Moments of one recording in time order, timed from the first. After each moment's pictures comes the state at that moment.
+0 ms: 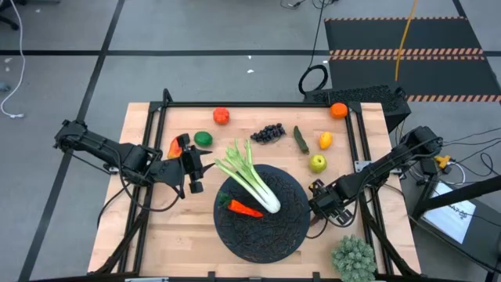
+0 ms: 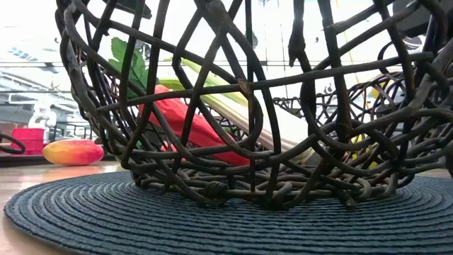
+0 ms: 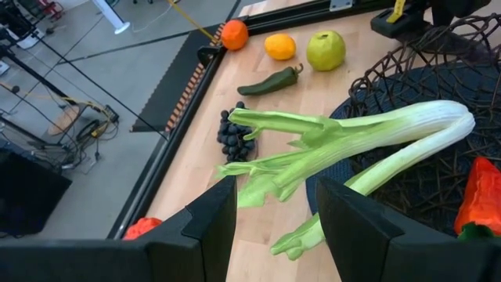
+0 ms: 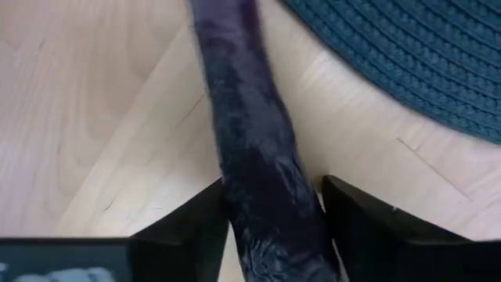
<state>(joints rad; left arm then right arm) -0.37 1.09 1.02 -0.62 -0.72 -0.10 0.49 1.40 0.62 -0.72 -0.07 -0.15</state>
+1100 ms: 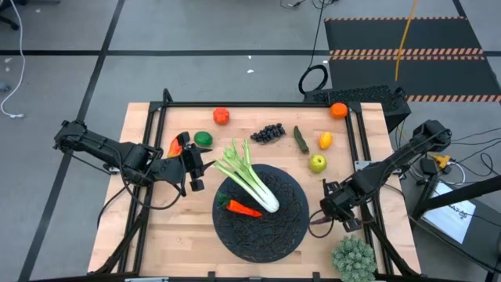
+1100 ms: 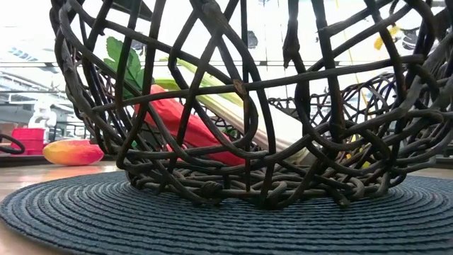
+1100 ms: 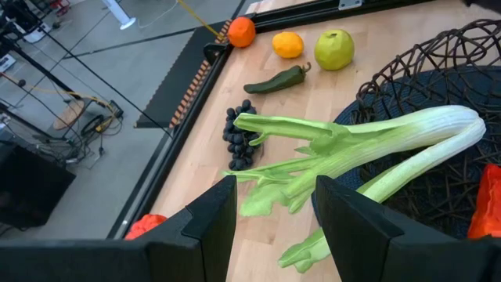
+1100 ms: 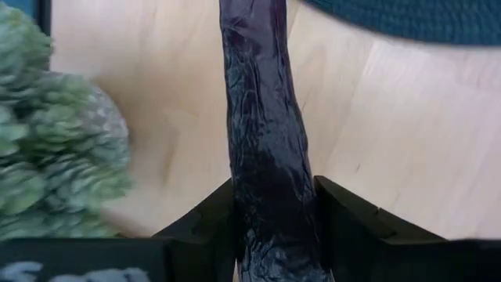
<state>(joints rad) -0.35 1.09 1.02 -0.62 -0.72 -0.11 0.57 1.18 0.71 -0.89 -0.24 0.36</state>
